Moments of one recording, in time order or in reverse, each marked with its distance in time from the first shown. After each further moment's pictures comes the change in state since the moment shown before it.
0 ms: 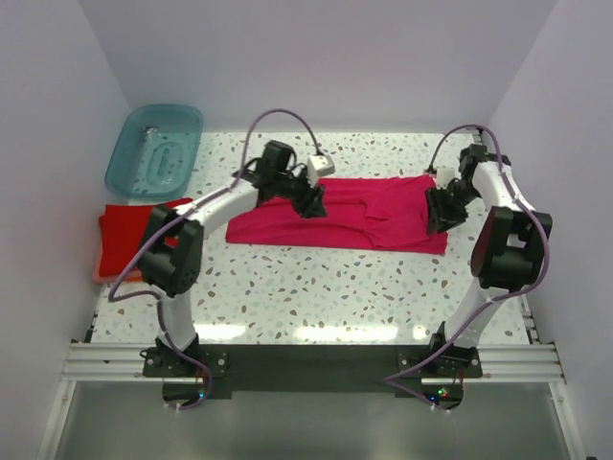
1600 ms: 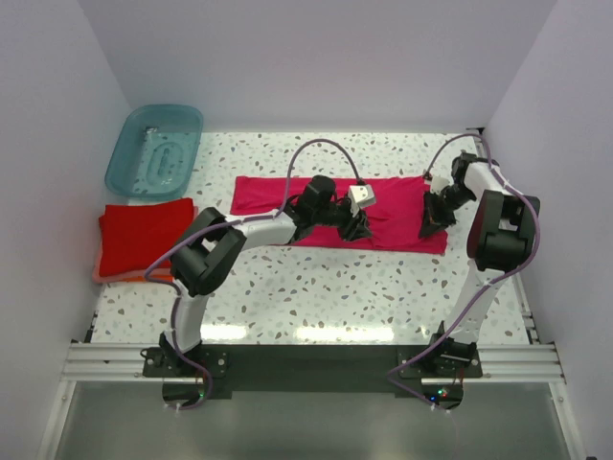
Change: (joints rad) left arm -0.303 0.193 -0.121 0.626 -0.109 -0.369; right arm -0.004 0.199 0.030 0.042 -0.109 0.143
